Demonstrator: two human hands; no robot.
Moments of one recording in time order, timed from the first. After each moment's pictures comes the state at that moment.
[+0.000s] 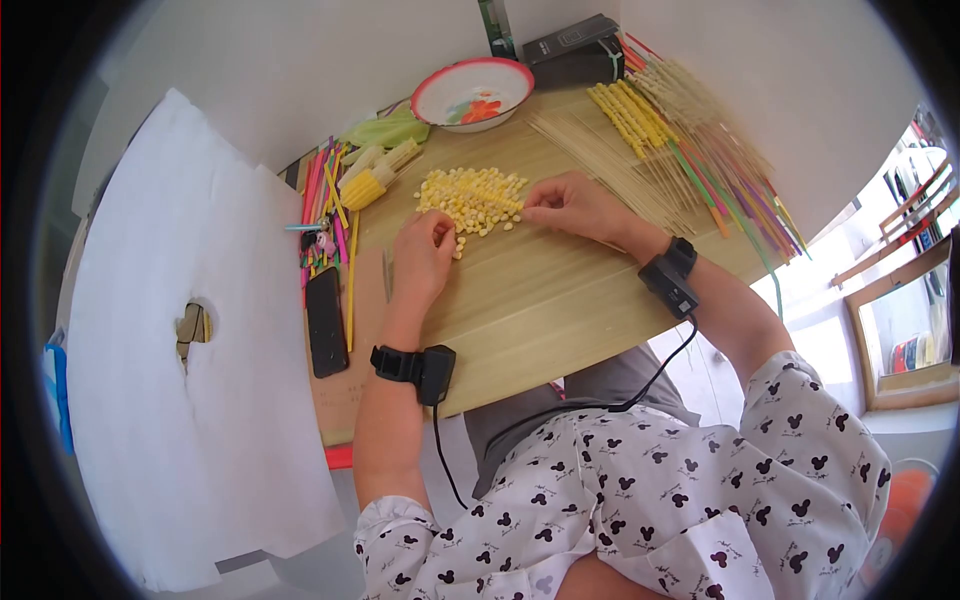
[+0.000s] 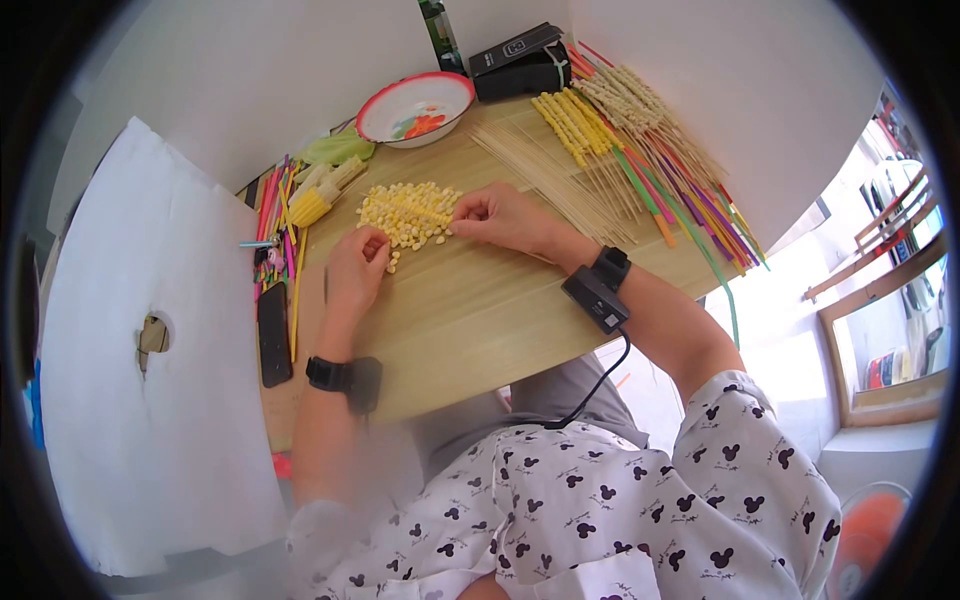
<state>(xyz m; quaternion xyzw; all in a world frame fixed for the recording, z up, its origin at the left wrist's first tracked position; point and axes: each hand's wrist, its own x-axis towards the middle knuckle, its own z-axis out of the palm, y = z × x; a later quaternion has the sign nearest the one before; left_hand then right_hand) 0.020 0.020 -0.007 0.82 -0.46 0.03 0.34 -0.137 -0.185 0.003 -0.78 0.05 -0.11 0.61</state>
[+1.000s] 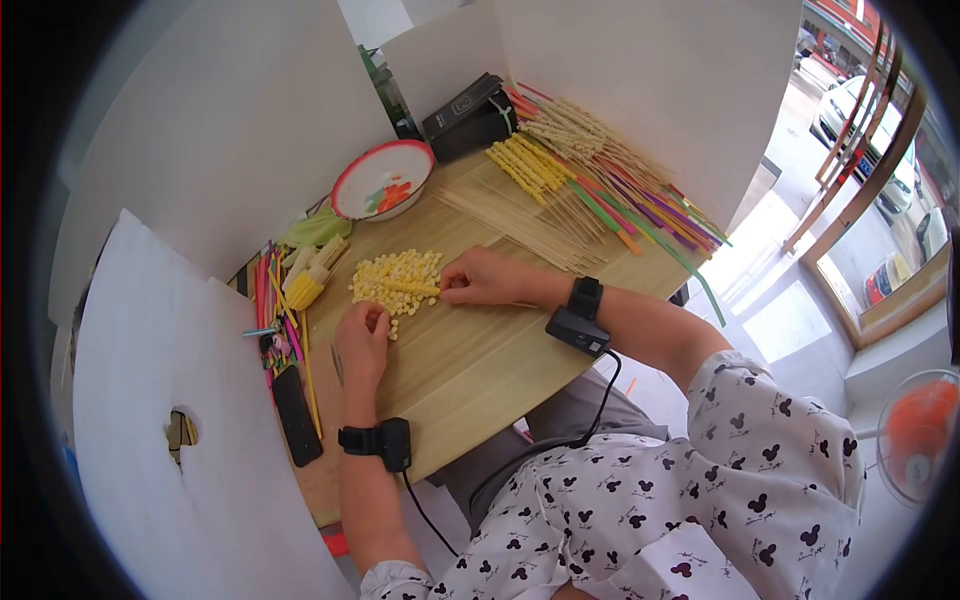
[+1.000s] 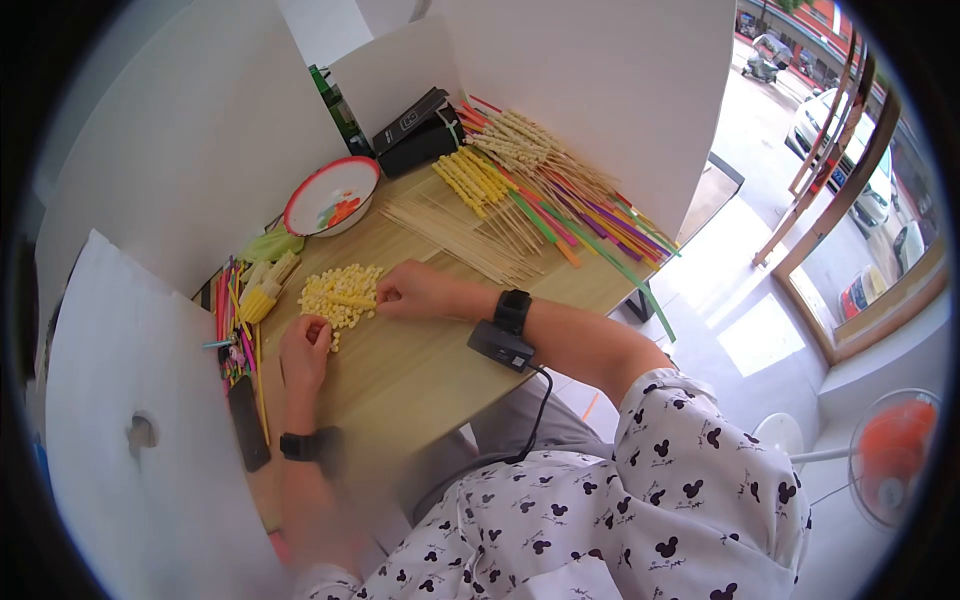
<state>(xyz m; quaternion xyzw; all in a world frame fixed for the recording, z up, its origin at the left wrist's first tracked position) 0.020 0.017 -0.010 0.82 -0.44 0.02 0.37 -0.134 -0.186 -0.009 -0.87 0.00 -0.17 0.46</state>
